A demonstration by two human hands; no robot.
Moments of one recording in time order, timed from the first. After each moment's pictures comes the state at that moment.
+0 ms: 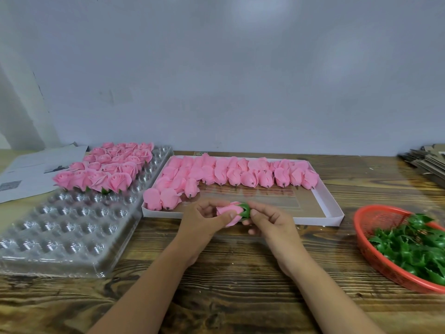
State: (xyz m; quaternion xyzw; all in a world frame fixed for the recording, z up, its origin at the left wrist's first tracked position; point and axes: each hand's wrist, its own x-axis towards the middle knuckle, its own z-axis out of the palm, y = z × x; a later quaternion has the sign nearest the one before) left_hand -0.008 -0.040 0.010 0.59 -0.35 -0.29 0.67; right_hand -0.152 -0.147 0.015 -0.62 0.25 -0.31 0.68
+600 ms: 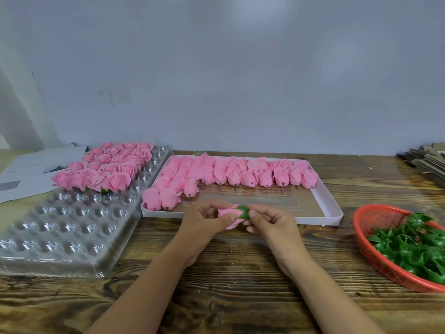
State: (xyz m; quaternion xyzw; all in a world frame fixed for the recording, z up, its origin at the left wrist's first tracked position) left_hand -0.010 -0.037 0.012 0.57 -0.35 -0.33 0.67; right_hand -0.156 -0.142 0.023 -0.60 0.25 -0.33 0.68
